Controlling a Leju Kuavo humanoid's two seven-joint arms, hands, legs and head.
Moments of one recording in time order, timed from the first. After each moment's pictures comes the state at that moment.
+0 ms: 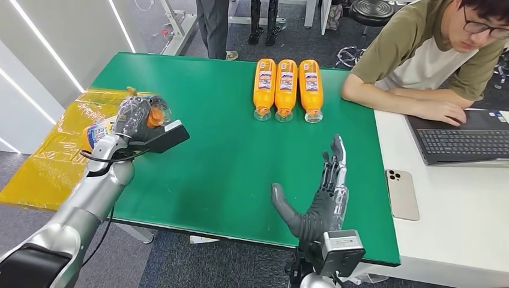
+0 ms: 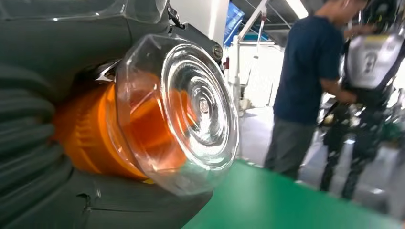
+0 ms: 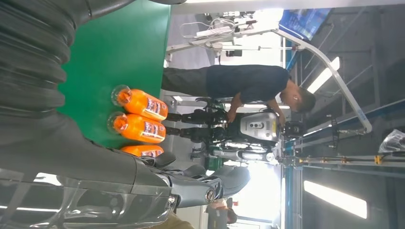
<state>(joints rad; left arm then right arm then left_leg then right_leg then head) -0.71 0.26 -0.39 -0.67 -0.89 0.36 -0.28 -0.08 0.16 0.47 -1.62 0.26 -0.68 -0.70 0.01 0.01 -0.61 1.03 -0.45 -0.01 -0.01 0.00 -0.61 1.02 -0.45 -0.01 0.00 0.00</state>
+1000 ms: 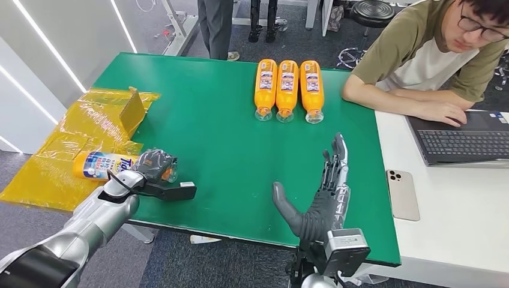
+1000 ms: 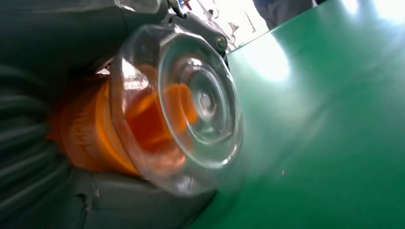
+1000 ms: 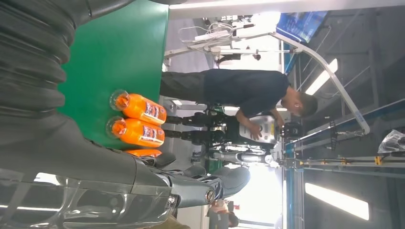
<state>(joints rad) -0.70 0.26 -0.59 -0.33 -1.22 0.20 -0.28 -0.09 0.16 0.48 -1.64 0.26 -0.67 -0.67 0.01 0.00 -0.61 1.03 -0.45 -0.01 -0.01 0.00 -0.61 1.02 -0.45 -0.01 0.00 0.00</state>
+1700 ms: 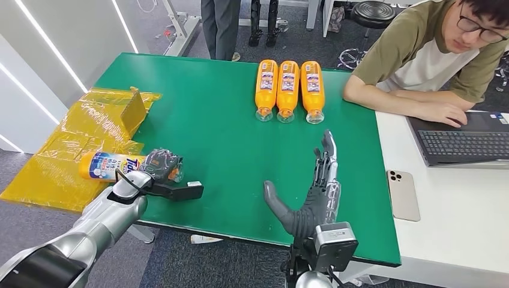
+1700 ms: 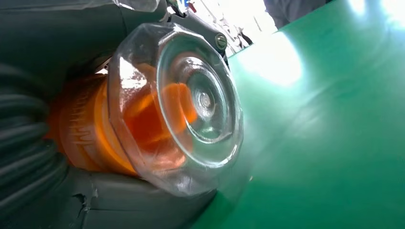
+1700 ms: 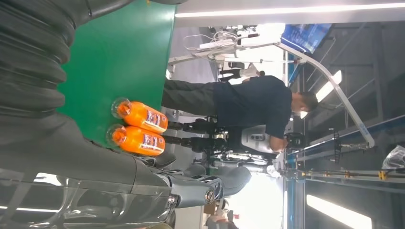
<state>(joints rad) -0.70 0.22 -0.60 -0.32 -1.23 0.26 -0.21 -0.12 0.16 0.50 -1.62 0.28 -0.64 -0.64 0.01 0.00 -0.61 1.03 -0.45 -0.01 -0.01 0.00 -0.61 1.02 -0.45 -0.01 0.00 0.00</state>
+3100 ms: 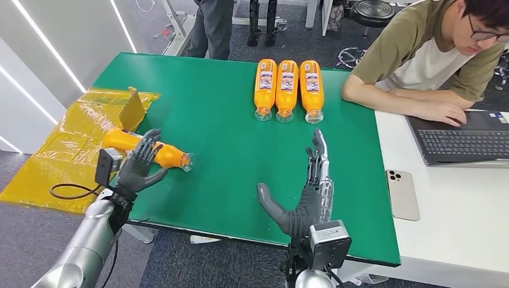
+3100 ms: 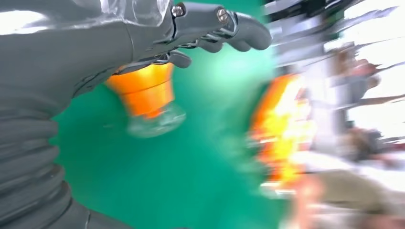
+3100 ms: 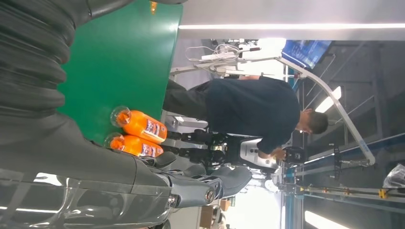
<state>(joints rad) -0.45 0.16 0.07 -0.62 -0.01 -0.53 -0.70 -0.12 0.17 0.48 -1.59 0.28 -0.56 -0.65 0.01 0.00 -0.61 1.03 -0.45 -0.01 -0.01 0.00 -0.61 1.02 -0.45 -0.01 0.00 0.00</state>
